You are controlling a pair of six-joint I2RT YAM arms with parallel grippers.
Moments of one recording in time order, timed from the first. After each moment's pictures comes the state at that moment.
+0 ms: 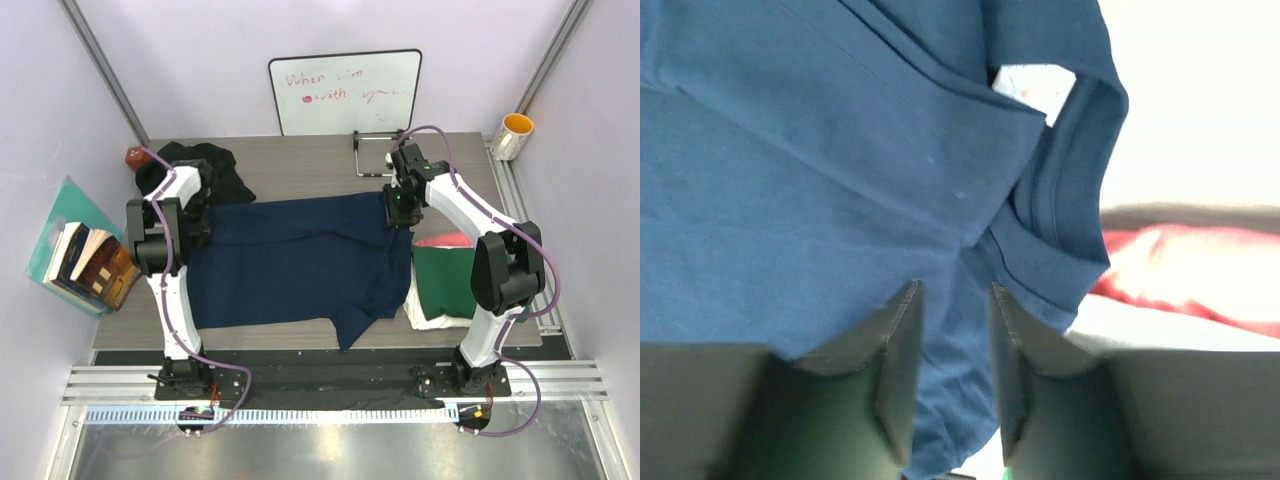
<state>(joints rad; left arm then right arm) 0.04 2.21 1.72 -1.18 -0.48 -0.38 0.32 1.81 1.49 -0.84 -0.03 0.21</state>
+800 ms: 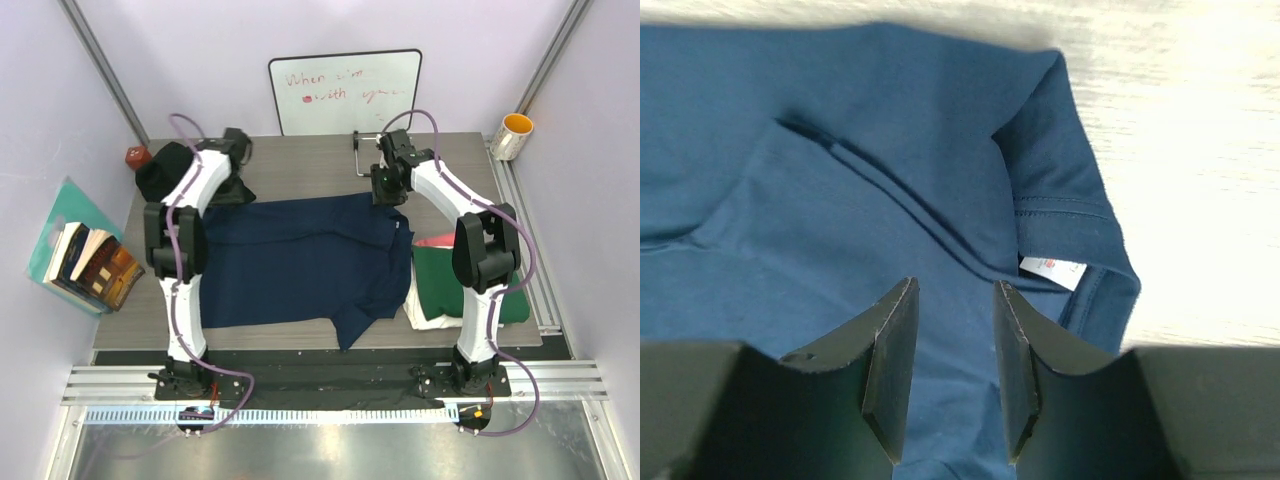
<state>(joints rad) -0.16 2.15 1.92 -1.12 -0.47 -0.44 0.33 2.01 1.70 -0.73 -0.01 0.24</state>
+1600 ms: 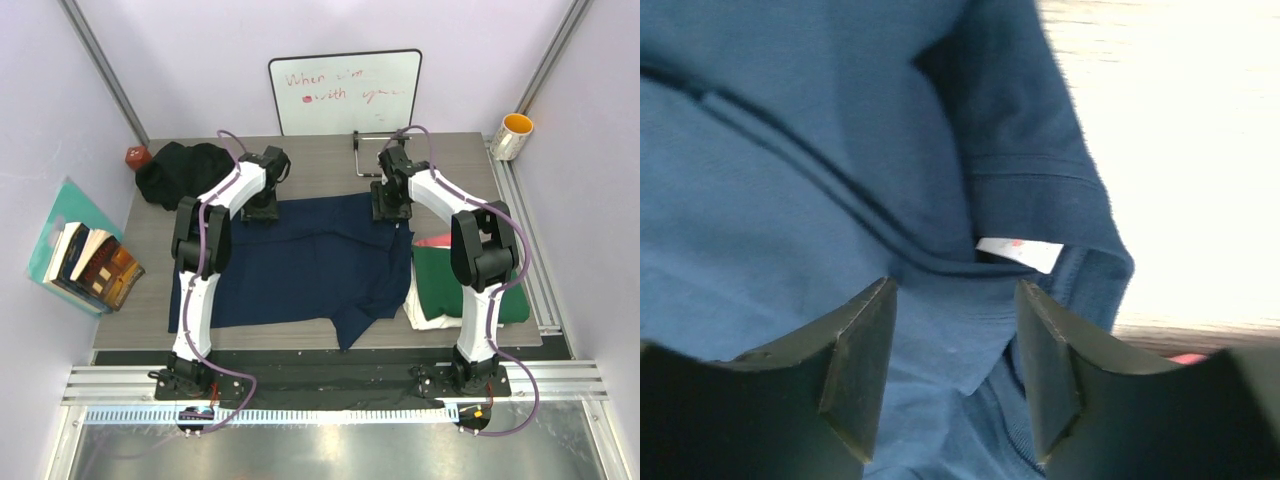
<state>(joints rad) -0.34 2.28 1.91 -1.06 -0.34 -0.47 0.33 2.03 1.59 -0.72 0.03 0.24</state>
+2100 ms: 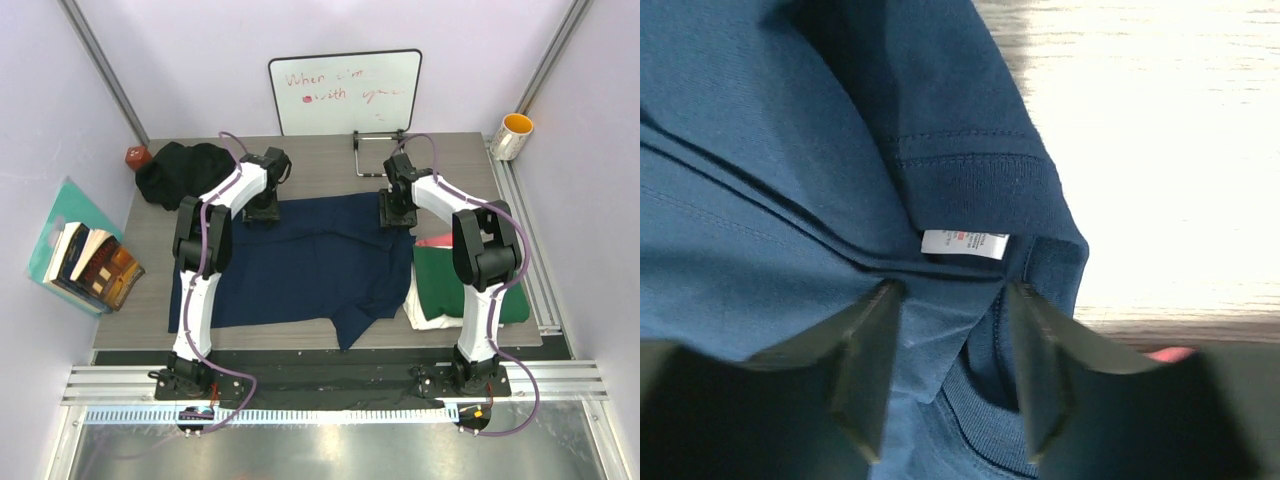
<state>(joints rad) -0.35 2.29 1.91 -1.05 -0.33 -0.47 0.30 2.03 1.50 -0.68 0.09 0.25</state>
